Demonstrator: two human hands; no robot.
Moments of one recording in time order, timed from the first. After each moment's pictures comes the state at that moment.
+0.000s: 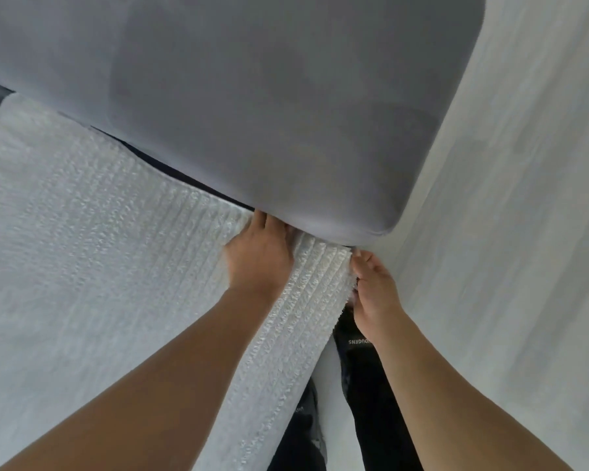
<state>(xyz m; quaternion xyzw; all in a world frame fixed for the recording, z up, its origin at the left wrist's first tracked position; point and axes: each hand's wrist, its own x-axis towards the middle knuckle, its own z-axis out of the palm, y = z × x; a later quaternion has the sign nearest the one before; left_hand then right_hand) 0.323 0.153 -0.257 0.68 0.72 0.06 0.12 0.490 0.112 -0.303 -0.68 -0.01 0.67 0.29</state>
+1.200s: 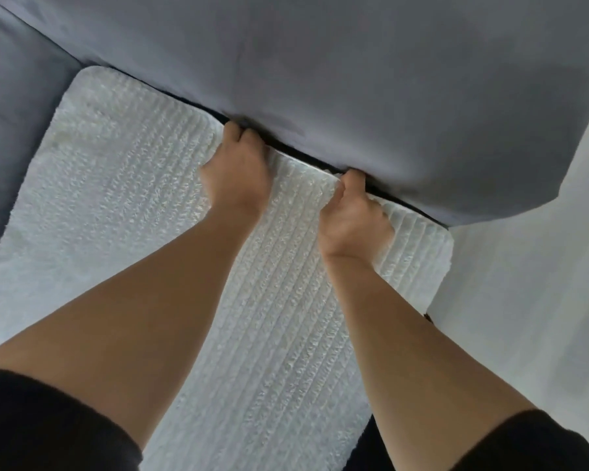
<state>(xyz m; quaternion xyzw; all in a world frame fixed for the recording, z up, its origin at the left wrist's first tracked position) 0.145 0.227 -0.253 0.63 0.77 0.02 0.07 0.285 0.165 -0.257 -0.83 -0.52 0.13 0.18</state>
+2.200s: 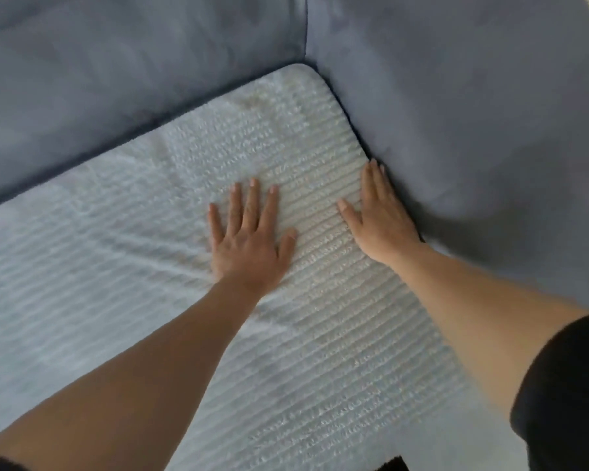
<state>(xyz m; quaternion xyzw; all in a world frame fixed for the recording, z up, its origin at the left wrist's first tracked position) 0.022 0.086 -0.270 0.46 0.88 0.03 0.12 0.178 0.274 -0.263 -0.41 -0.87 0.24 -0.12</state>
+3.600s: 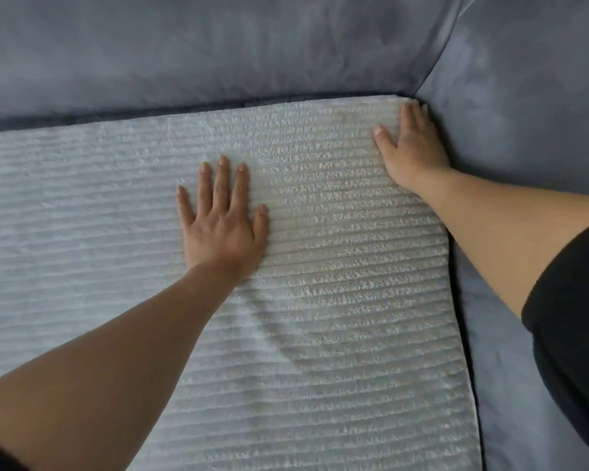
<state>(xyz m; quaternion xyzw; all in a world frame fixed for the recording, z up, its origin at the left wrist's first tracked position) -0.039 0.049 -0.279 0.23 0.97 0.03 0.06 -0.009 0.373 -0.273 -0.30 -0.93 0.20 -0.11</state>
